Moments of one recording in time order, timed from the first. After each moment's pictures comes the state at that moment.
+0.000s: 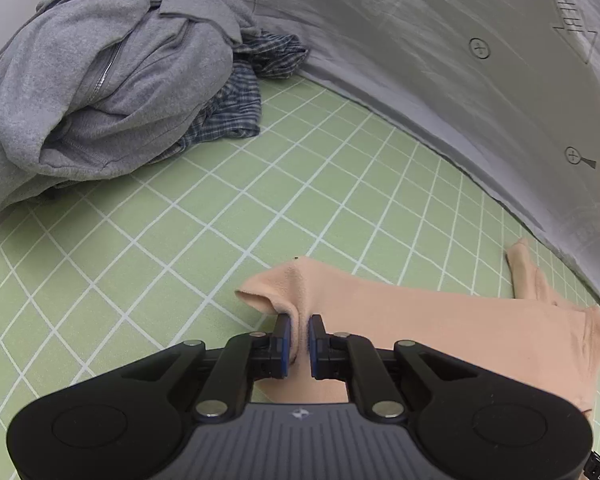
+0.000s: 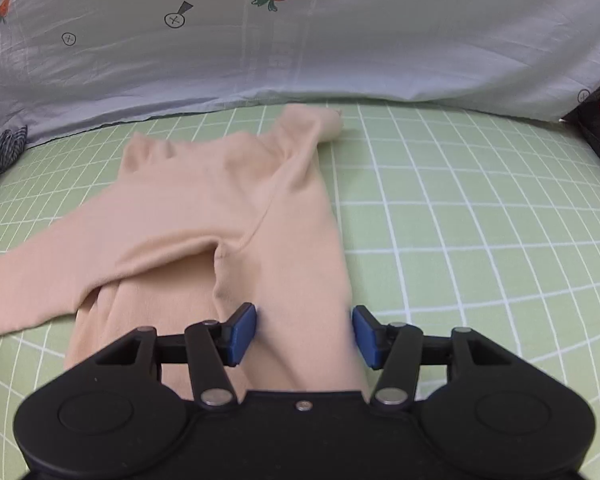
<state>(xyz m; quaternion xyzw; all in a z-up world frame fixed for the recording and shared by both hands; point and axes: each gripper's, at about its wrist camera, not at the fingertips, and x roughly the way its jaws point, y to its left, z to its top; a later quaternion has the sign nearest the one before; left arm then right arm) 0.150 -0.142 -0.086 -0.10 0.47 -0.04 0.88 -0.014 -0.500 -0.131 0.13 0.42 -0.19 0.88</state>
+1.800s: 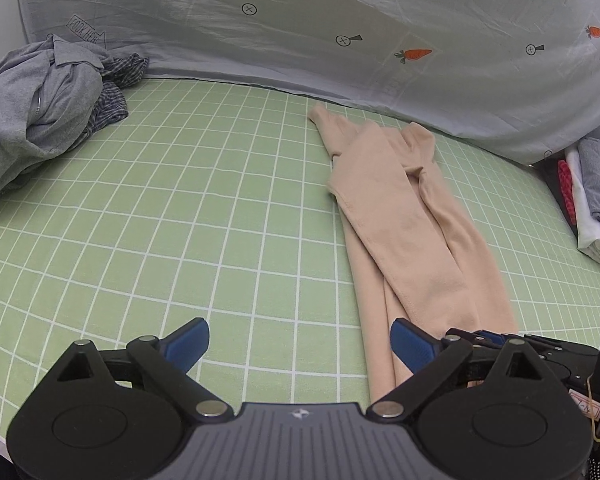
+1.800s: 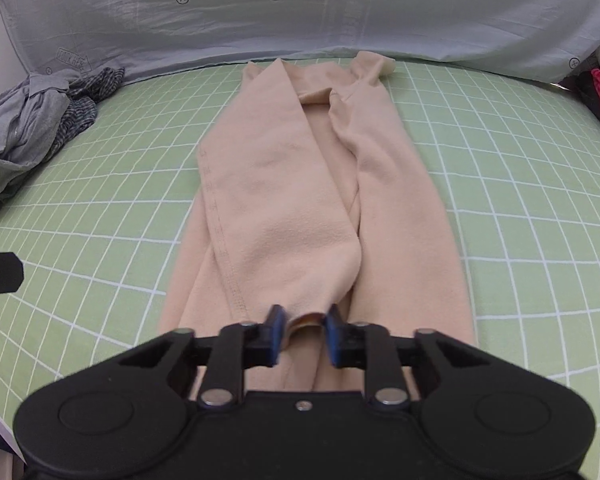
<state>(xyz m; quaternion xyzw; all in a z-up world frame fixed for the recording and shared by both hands) -0.076 -0.180 -0.044 0.01 0.45 -0.24 0.86 -0.167 -0.407 -0.115 0.12 0.42 -0.11 0.89</state>
